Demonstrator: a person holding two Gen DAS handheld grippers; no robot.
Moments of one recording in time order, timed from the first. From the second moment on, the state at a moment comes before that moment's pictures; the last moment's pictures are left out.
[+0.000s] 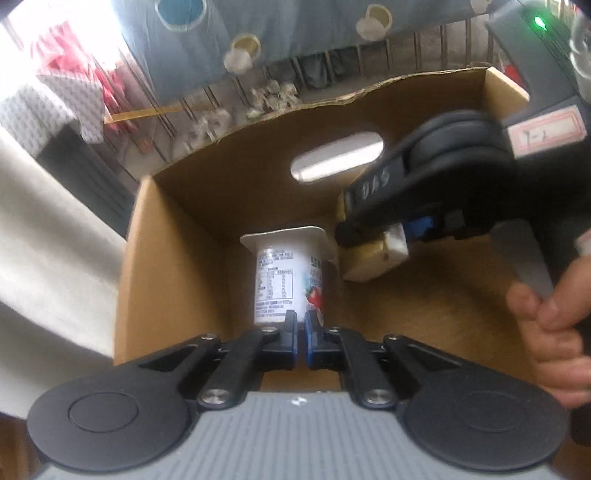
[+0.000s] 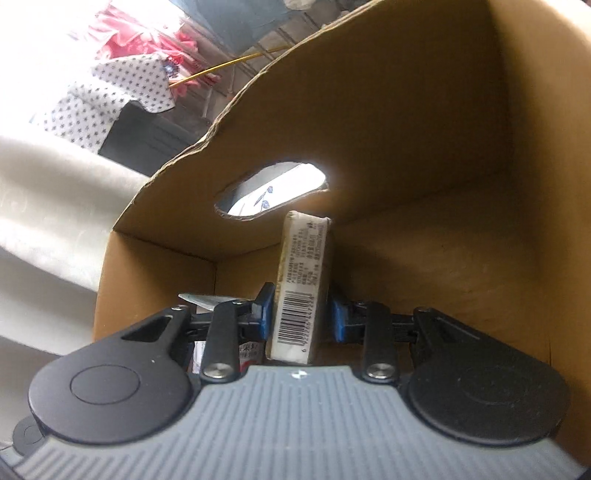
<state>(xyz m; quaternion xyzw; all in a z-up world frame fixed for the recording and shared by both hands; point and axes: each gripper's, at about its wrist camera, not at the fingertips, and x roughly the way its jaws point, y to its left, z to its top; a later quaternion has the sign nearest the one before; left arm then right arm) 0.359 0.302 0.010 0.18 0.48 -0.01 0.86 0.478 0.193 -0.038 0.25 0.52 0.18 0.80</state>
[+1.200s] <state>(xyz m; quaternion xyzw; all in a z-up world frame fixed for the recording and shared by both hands) 0.364 0.332 0.051 0.11 0.45 0.05 0.88 0.464 0.186 -0.035 0.25 0.51 0.16 0.81</state>
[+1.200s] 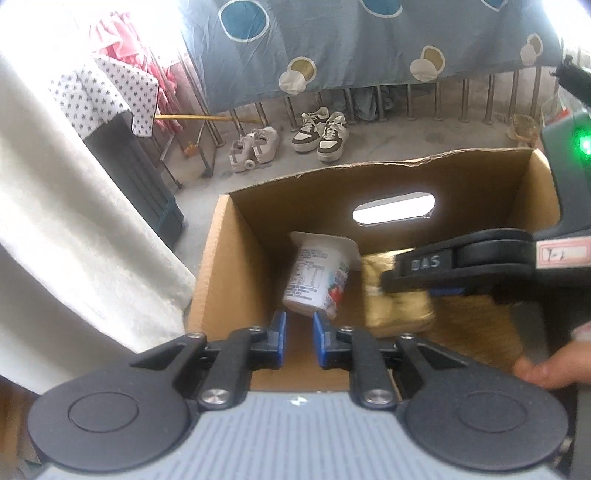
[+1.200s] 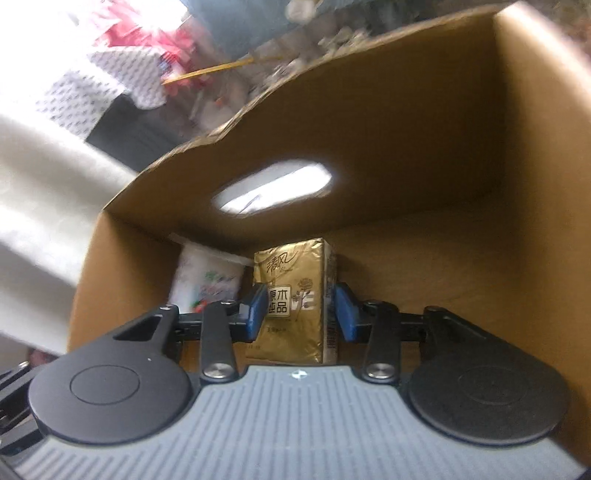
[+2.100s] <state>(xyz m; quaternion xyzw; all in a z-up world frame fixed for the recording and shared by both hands) 0.368 0.336 0.037 0.09 0.47 0.04 0.88 0.461 0.190 -0.017 0.25 0.46 0.19 0.83</state>
